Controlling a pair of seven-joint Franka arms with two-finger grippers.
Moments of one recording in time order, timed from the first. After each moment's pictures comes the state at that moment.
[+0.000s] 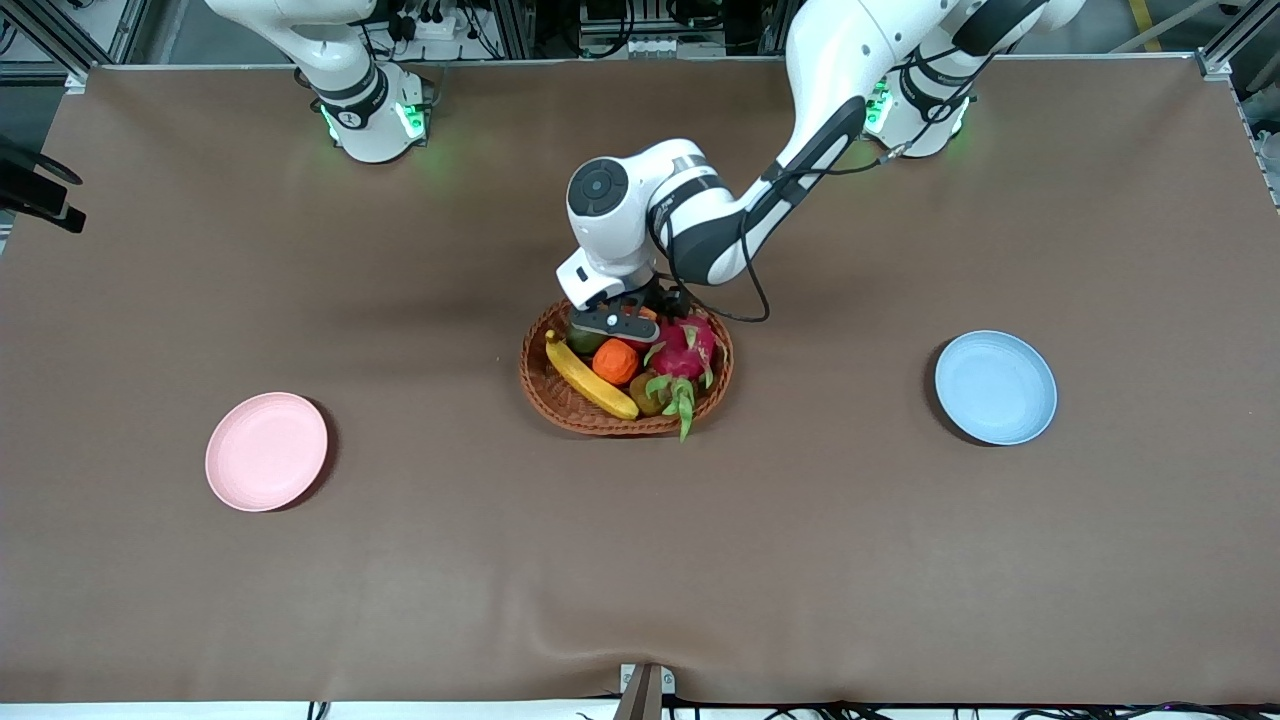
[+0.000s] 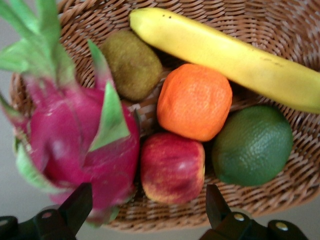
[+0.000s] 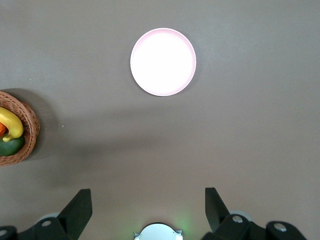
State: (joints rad) left arm -0.58 0.73 -0.43 -1.47 0.38 2.04 -0.84; right arm -0.02 0.01 -0.12 -1.43 0.02 1.34 -0.05
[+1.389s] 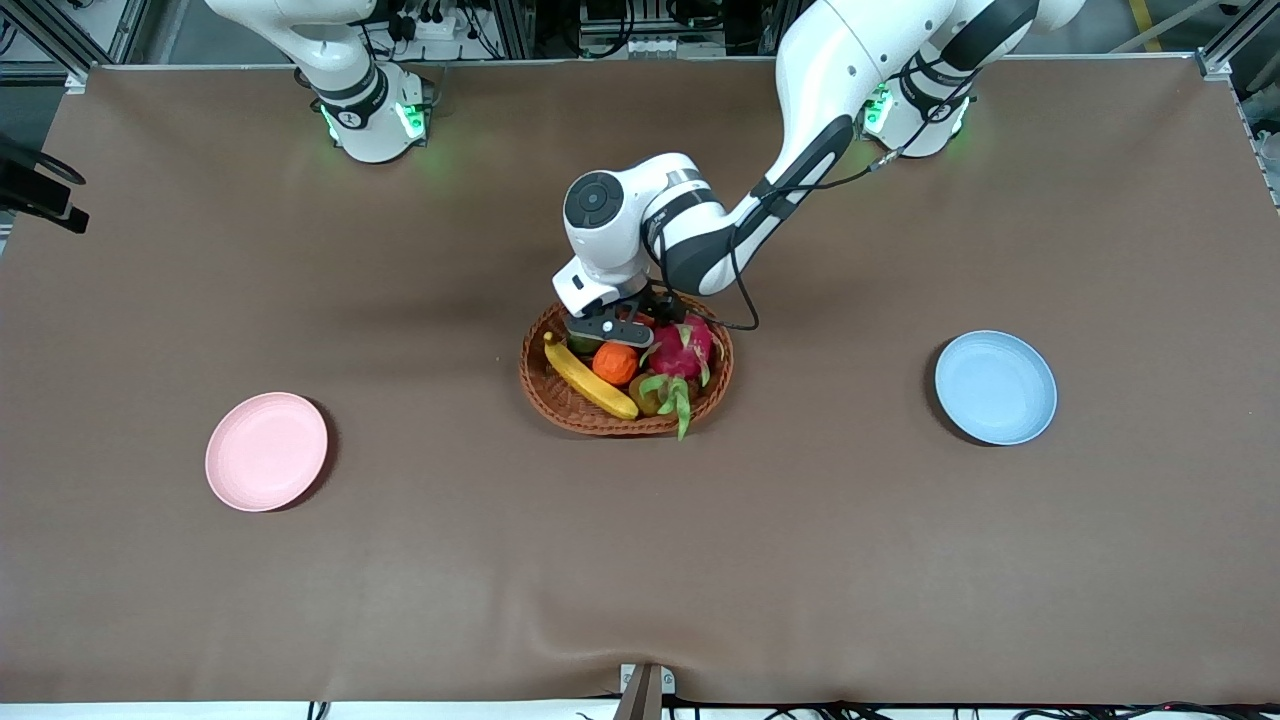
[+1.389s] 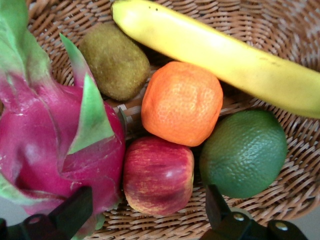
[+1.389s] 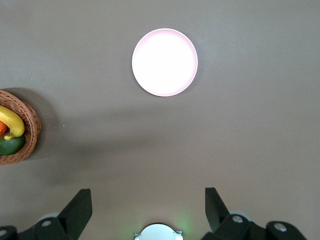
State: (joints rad) left arm -0.59 0.77 -0.43 -1.44 0.38 2.04 -0.87; right arm -0.02 0.01 -0.12 -1.43 0.02 1.34 -0.05
